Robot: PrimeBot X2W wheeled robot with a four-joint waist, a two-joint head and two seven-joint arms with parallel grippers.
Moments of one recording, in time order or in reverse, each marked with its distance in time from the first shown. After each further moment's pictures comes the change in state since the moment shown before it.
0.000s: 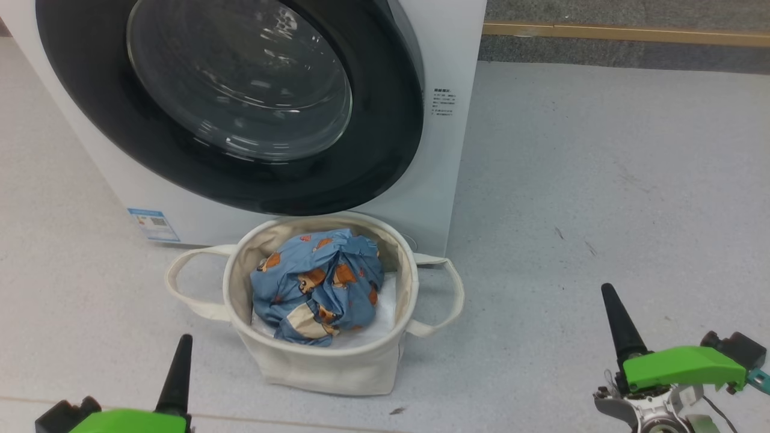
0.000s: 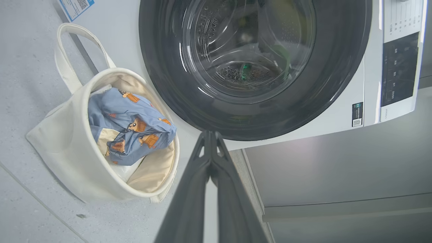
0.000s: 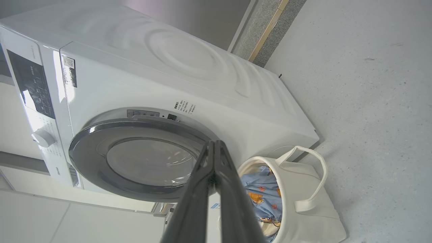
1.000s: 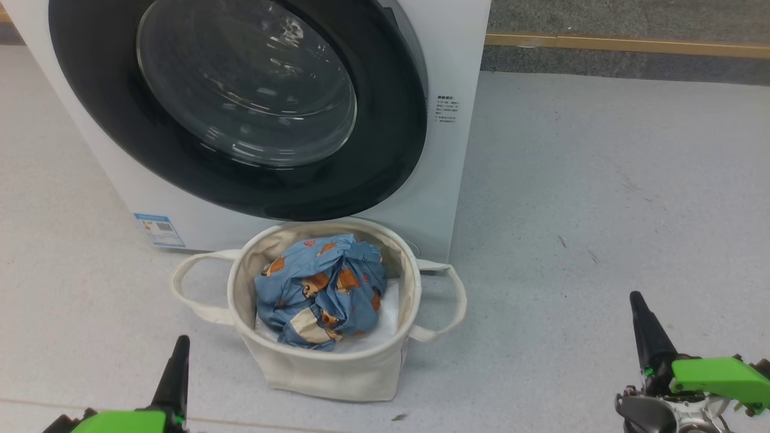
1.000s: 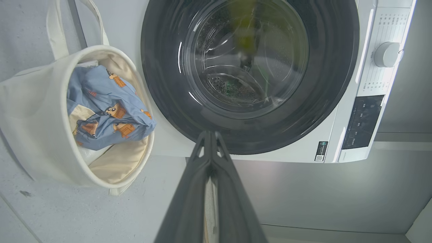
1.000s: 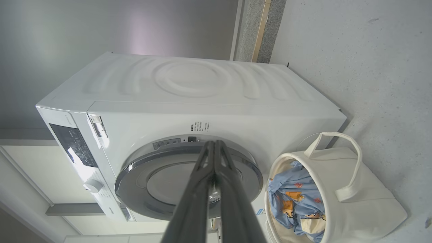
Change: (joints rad) left arm -0.011 -0.073 0.091 0.026 -0.214 -0.003 0.087; right arm 0.021 0.000 -0.095 0.000 0.313 0.000 0.077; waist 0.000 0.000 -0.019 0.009
